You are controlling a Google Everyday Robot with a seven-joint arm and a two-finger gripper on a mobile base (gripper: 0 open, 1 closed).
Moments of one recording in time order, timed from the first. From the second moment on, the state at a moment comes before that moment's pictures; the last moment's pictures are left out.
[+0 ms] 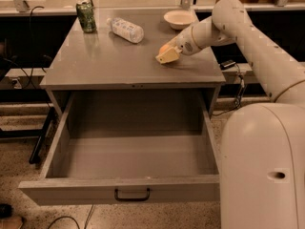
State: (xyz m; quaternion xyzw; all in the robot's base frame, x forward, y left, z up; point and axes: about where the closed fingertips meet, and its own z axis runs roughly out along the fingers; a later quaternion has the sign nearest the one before) arm 0.799 -0.060 0.829 -0.50 0.74 0.20 0.40
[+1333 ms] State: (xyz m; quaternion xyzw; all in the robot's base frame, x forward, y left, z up) arm 0.793 -0.086 0.857 -0.48 0.73 0.19 0.44
